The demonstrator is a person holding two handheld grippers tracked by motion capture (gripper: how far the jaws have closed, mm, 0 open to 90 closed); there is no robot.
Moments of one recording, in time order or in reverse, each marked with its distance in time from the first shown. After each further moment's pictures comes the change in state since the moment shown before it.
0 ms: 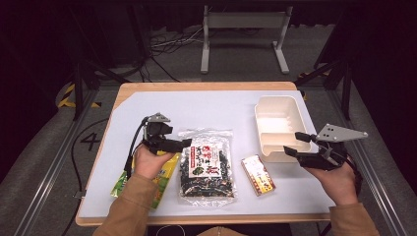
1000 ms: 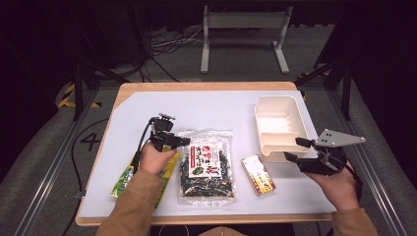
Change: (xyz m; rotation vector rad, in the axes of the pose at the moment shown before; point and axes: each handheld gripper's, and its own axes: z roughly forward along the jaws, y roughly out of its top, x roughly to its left) left arm 0.028 -0.004 0.048 0.201 0.072 -0.207; right arm 0.005 -0.011 0.000 0.044 -0.006 0.003
